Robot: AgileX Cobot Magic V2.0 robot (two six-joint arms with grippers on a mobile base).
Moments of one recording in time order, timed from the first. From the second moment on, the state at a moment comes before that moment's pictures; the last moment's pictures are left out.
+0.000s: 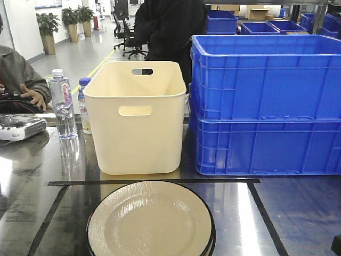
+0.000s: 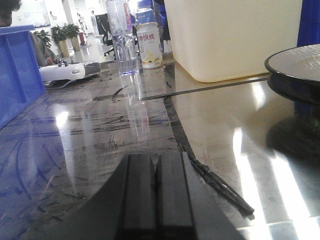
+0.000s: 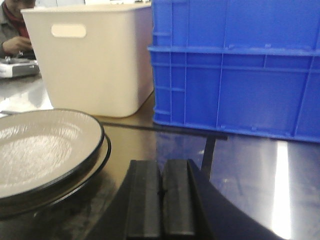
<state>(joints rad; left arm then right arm) -0.01 -0.01 0.03 -0.14 0.09 0.20 0.22 0.52 -0.37 0.87 0.09 -0.80</state>
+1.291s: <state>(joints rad) -0.01 -0.01 0.03 -0.14 0.09 0.20 0.03 -0.01 0.03 -0.07 0.10 0.05</state>
